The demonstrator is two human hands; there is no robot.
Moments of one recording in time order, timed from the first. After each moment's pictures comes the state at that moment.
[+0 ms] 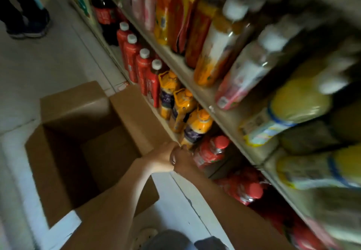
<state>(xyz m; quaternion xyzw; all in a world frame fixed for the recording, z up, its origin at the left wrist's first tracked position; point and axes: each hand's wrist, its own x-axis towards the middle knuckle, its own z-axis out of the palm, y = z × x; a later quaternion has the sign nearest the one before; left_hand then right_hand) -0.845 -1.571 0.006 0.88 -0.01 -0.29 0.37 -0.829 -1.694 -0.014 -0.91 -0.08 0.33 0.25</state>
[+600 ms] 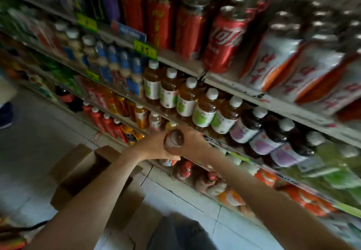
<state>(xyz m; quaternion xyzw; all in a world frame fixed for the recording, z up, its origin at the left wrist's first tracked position) -0.906 -1.663 0.492 0.87 -0.20 -0.26 0.36 -0.936 -1.823 0.522 -0.90 -0.05 0.19 0.39</state>
